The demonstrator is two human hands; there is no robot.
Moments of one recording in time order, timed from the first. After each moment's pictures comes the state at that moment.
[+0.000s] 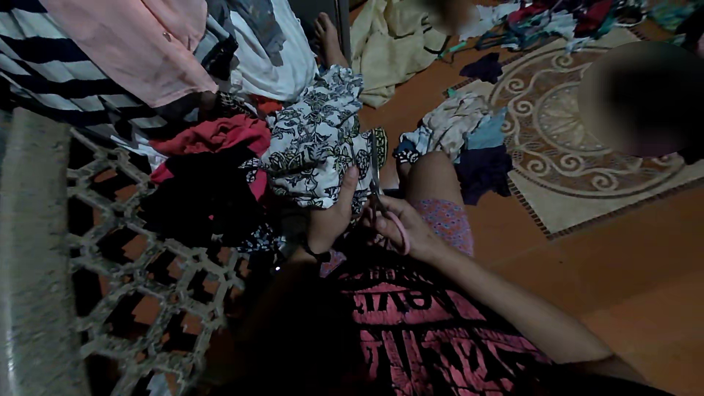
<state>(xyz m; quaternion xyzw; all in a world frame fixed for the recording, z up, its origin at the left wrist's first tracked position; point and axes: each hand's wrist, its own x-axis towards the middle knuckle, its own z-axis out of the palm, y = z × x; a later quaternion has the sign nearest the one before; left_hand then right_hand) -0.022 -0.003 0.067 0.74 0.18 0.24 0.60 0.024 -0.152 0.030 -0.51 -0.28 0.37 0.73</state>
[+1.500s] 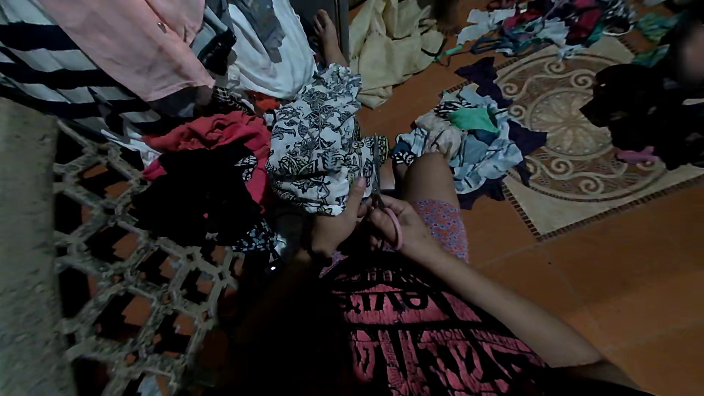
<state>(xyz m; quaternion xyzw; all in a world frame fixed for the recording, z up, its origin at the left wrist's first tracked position) -0.029 -0.010 0.066 0.75 0.23 0.18 0.59 0.017 -0.149 0.028 -0.52 -0.19 0.36 0.75</state>
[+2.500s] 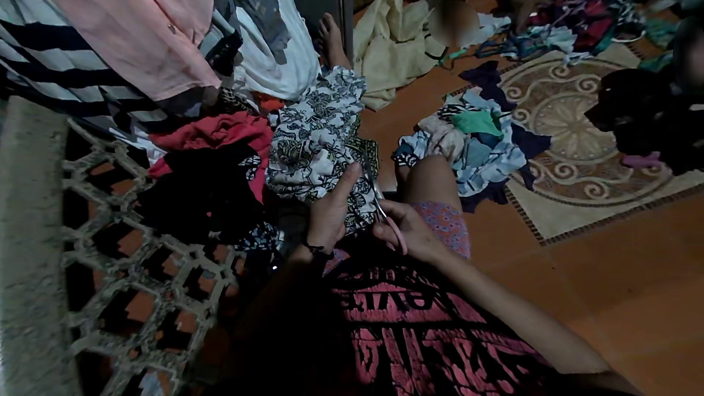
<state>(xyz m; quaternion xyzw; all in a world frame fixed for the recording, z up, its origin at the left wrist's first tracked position) -0.016 -0.011 0.085 0.56 0.38 0.11 0.73 0.025 -0.161 0.014 -0.59 -0.25 0.36 0.67</state>
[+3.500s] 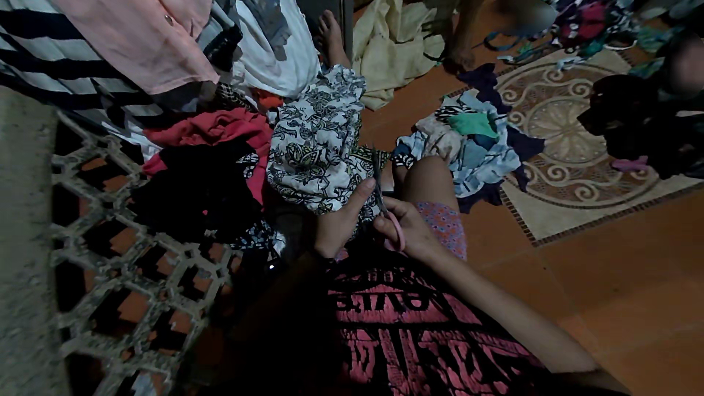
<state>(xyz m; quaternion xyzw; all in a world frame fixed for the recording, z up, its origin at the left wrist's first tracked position) -0.028 -0.014 0.059 0.65 0.28 0.15 0.68 0.021 -0.157 0.018 -0.56 -0.21 0.35 0.72</state>
